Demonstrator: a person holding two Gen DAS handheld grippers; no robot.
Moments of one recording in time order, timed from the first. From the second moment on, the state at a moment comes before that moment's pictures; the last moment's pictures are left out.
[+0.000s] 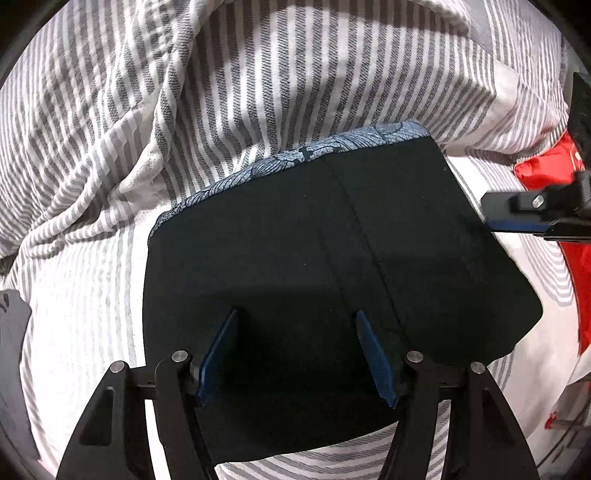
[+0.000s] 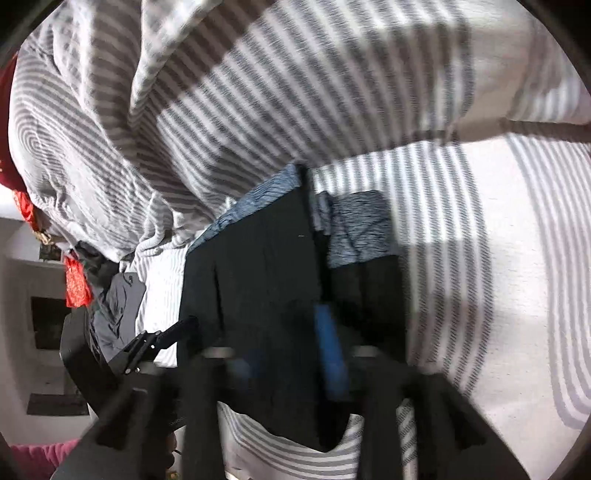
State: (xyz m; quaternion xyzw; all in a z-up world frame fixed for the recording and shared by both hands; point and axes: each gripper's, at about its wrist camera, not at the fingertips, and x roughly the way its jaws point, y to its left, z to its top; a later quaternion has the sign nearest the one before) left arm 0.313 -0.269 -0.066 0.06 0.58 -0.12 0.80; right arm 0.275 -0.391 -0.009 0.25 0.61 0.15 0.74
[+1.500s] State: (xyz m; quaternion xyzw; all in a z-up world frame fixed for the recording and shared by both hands) left arm 0.320 -0.284 -0.057 0.05 0.60 -0.12 0.79; right arm 0.226 -0.442 0.003 0.27 0.62 0.05 0.73
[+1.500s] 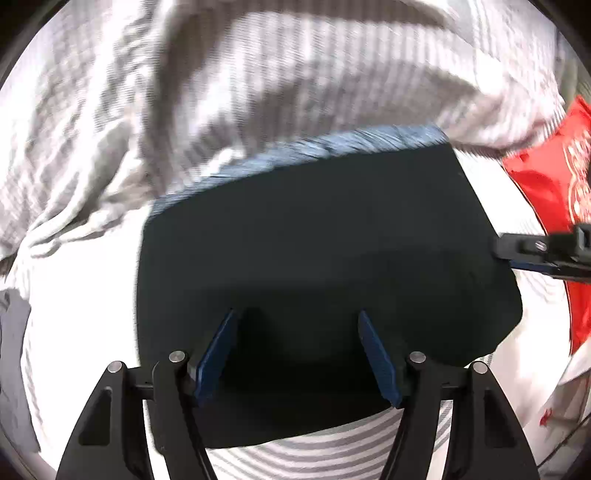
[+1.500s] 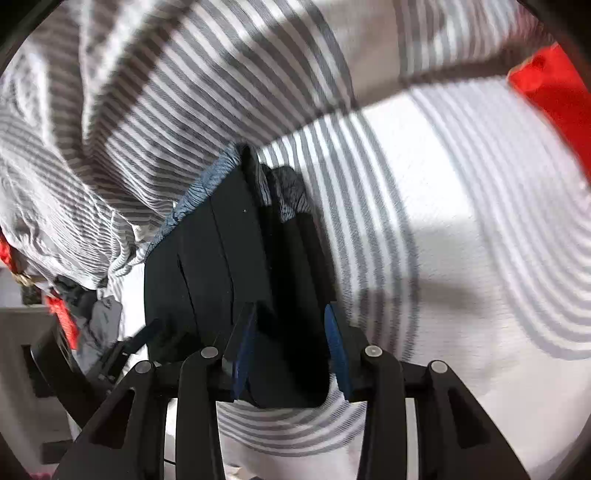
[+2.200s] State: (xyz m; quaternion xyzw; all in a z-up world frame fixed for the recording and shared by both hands) left arm 0.349 -0.253 -0.103 0.03 0.63 -0.10 0.77; right arm 0.239 -0.397 -0.021 0.19 0.63 0.06 0.75
